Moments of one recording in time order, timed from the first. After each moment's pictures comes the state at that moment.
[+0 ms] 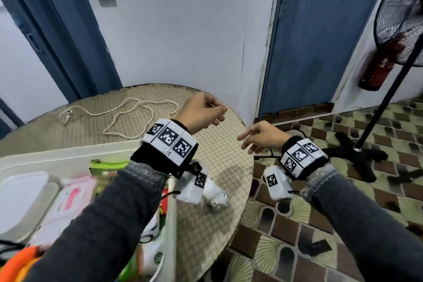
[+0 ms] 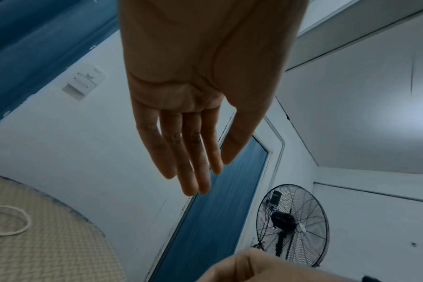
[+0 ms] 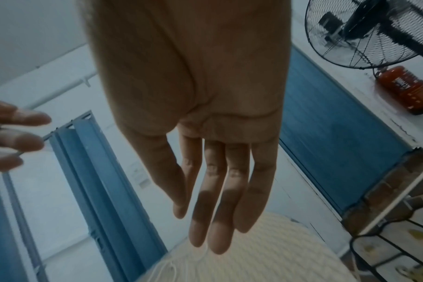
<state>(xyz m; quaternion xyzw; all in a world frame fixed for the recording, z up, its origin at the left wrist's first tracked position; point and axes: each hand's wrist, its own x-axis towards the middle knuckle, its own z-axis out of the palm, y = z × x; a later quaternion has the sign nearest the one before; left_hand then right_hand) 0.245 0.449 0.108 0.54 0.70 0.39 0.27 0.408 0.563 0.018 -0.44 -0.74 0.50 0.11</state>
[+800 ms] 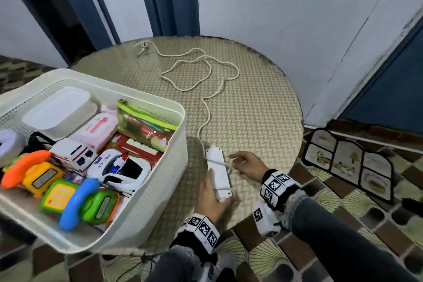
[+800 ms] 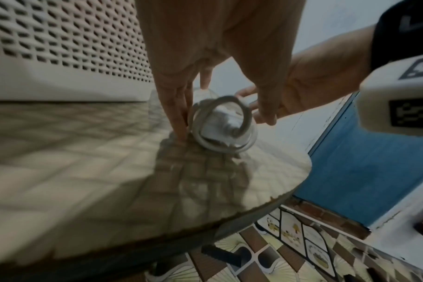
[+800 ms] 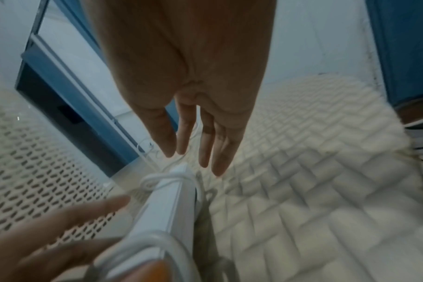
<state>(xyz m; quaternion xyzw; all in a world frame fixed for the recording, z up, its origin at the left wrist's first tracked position) 0.316 0.432 -0.180 0.18 0.87 0.40 0.24 0.327 0.603 -0.156 -0.30 -0.77 0.56 -0.05</state>
